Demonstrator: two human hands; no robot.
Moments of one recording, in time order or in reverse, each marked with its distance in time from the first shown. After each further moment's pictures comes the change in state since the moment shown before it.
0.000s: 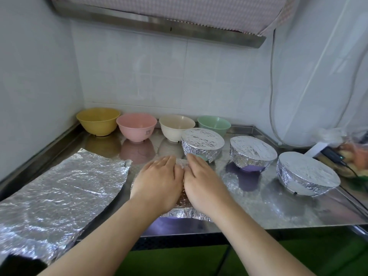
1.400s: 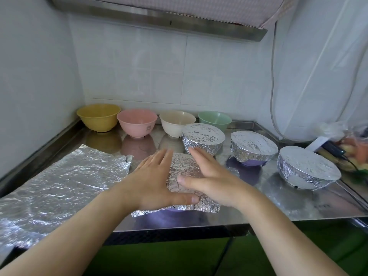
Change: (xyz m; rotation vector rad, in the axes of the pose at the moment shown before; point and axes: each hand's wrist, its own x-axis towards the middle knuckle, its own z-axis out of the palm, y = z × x) left_hand -0.013 -0.012 -0.028 -0.019 -0.212 0.069; right_hand -0.025 0.008 -0.052 0.318 -0.287 -0.025
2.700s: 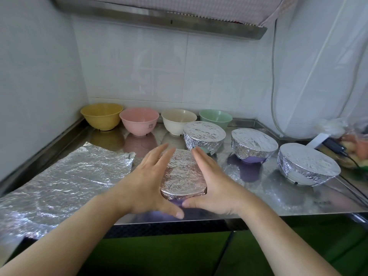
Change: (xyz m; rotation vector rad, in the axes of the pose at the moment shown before) left_hand -0.017 -0.018 0.009 -0.111 0.074 0.149; right_hand -0.003 0.033 0.021 -0.170 0.032 -0.149
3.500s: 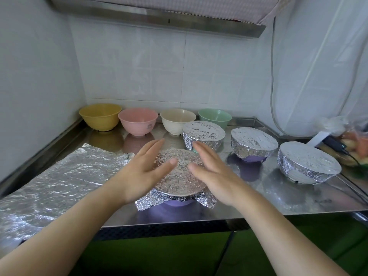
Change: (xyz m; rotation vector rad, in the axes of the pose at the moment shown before) left_hand 0.011 -0.010 -0.010 -0.250 0.149 -0.119; right_hand 0.003 -0.012 -0.015 0.243 0.070 0.059
